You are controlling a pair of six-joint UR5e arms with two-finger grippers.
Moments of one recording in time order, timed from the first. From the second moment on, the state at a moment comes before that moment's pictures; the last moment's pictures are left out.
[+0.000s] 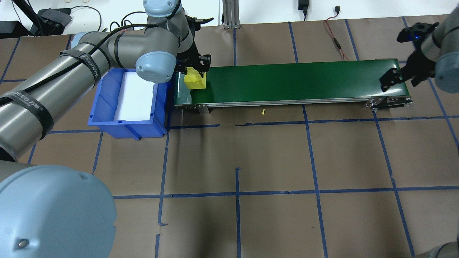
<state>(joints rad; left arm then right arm) -1.73 -2.11 -1.46 -1.00 1.55 -0.10 1.22 -1.31 1.74 -2.10 -1.56 -0.46</state>
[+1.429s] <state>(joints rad) -1.49 -1.49 -1.55 -1.66 1.59 0.09 1.45 -1.37 1.70 -1.97 -1.45 -0.10</state>
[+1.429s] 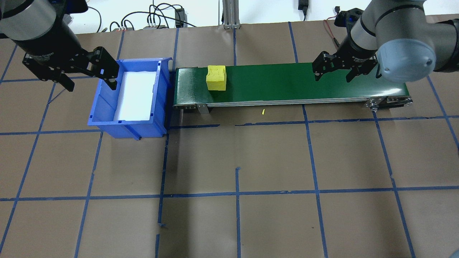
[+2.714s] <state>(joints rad) -1.49 -1.51 -1.52 -1.67 1.59 0.07 1.52 -1.32 1.67 -2.08 -1.22 0.02</state>
